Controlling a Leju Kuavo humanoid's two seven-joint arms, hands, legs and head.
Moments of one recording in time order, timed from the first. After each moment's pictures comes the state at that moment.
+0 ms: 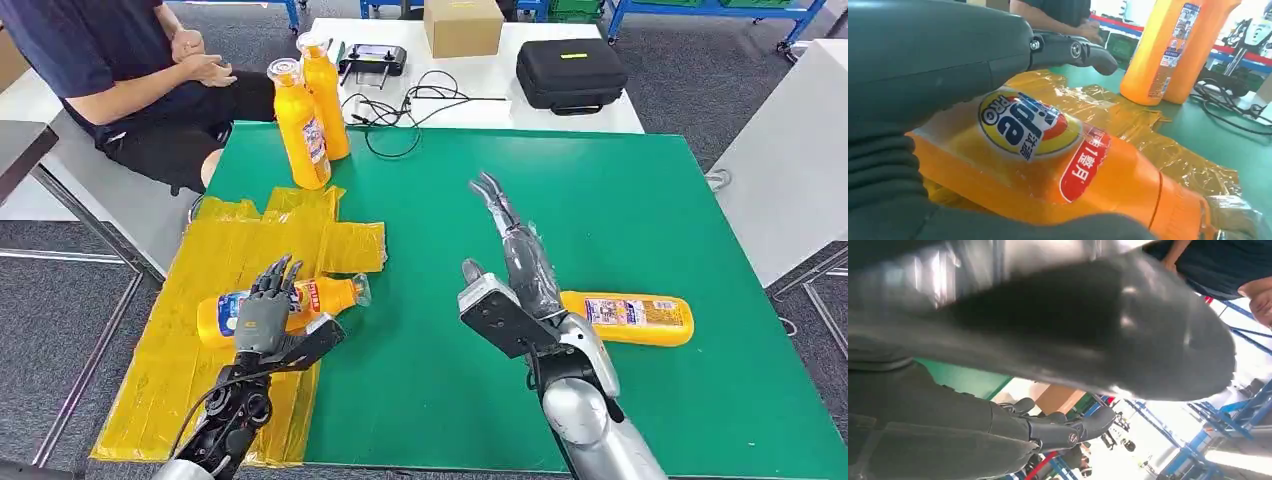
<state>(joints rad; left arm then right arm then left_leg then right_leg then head) -0.35 -0.13 -0.10 -0.36 -1.06 0.58 -0.36 -0.18 -0.05 0.40 -1.42 0.52 -0.11 -0.05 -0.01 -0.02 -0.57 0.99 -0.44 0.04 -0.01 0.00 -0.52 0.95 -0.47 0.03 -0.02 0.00</state>
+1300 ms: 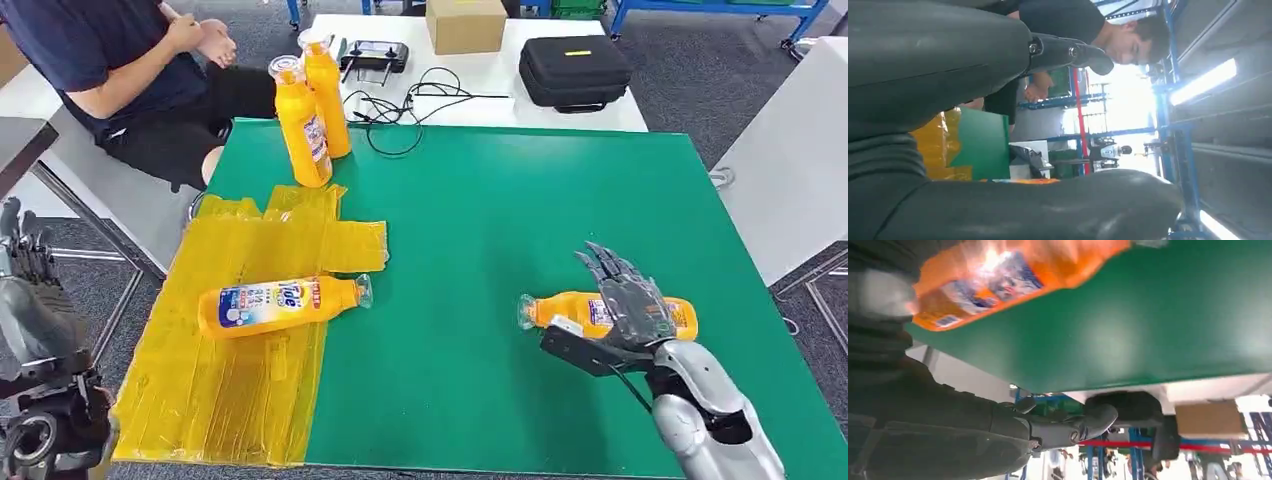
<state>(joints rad) -0.01 0.12 0.13 -1.42 0.10 0.13 -0.50 -0.03 -0.41 0.14 -1.29 0.87 0.10 -0.07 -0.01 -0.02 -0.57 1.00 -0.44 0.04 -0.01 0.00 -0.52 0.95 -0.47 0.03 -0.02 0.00</state>
